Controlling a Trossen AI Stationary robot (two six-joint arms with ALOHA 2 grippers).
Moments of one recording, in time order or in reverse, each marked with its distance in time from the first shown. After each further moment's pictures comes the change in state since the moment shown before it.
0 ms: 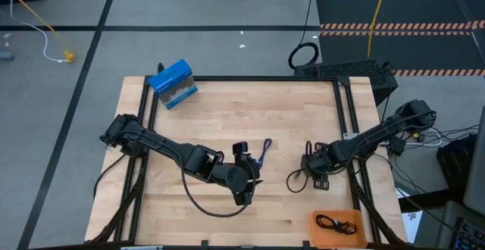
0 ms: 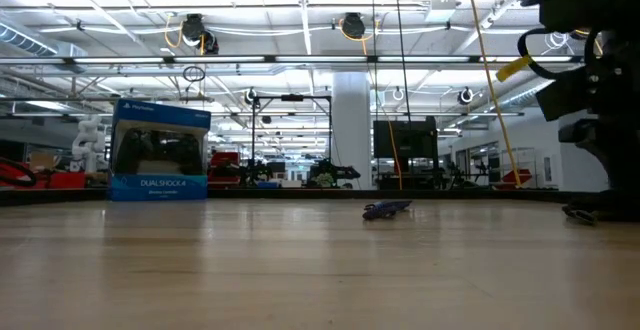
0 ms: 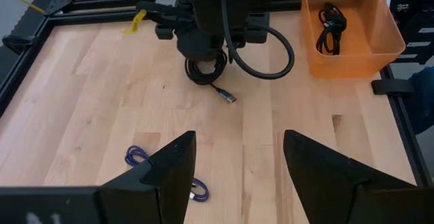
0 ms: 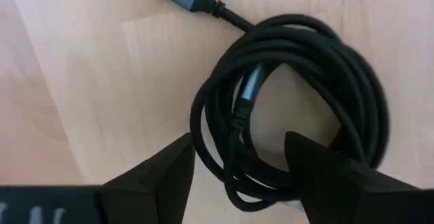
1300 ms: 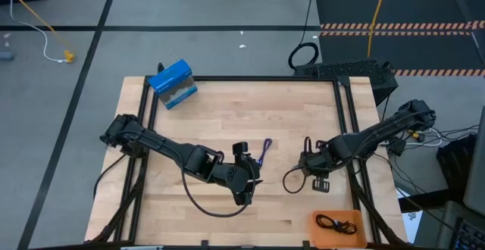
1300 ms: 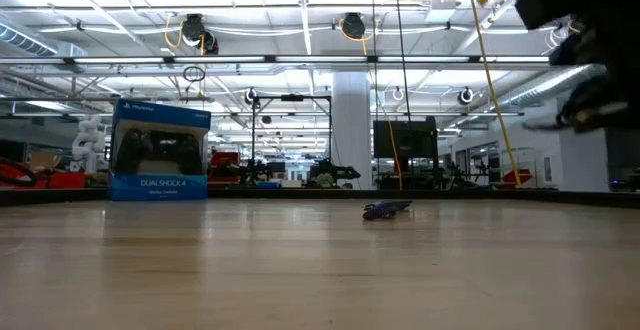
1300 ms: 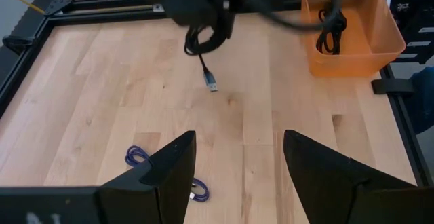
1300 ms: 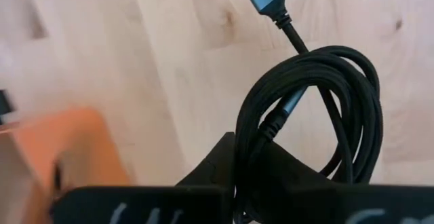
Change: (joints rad) left arm 0.000 0.000 0.000 0.000 0.000 0.001; right arm 0.004 0.000 0.367 -0.368 -0.054 0.068
